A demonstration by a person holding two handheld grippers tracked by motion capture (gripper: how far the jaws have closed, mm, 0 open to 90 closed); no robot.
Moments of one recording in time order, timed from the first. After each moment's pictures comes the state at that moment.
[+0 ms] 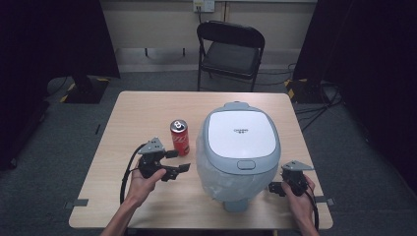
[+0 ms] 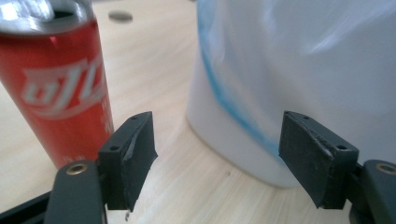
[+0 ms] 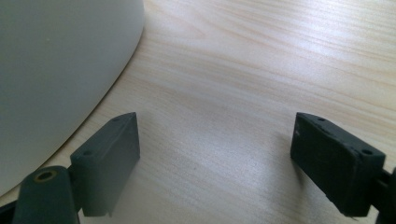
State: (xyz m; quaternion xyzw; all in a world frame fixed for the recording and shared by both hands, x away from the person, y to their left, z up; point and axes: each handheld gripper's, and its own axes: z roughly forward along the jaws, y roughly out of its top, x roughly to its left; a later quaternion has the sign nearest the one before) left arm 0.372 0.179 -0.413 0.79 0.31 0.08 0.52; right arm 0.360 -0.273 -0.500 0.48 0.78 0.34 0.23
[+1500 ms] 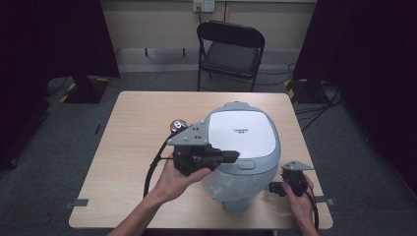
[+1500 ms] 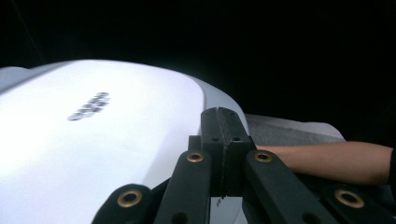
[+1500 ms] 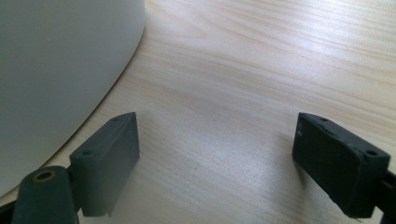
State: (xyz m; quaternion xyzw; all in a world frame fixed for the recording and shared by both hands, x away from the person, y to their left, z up) left arm 0.325 0.067 -0.280 0.79 0.12 0.03 0.59; right arm 0.360 -0.273 -0.500 0.48 0.78 0.34 0.22
